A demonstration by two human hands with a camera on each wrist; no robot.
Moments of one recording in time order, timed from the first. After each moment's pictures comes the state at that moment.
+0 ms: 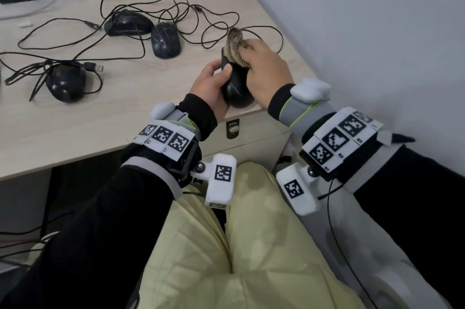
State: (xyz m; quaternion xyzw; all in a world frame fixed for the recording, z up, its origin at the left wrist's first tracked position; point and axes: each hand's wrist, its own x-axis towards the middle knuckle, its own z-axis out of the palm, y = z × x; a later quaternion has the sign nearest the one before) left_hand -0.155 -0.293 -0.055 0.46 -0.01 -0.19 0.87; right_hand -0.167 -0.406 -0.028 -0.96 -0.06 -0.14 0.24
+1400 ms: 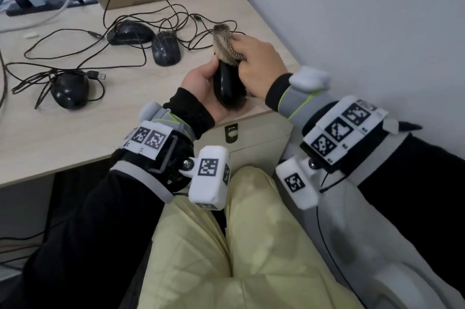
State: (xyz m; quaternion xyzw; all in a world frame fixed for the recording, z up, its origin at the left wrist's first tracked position) left_hand -0.162 -0.284 -0.020 0.43 0.05 -0.34 0.84; right_hand -0.163 -0.399 -0.002 -0.94 -0.08 -0.14 0.31
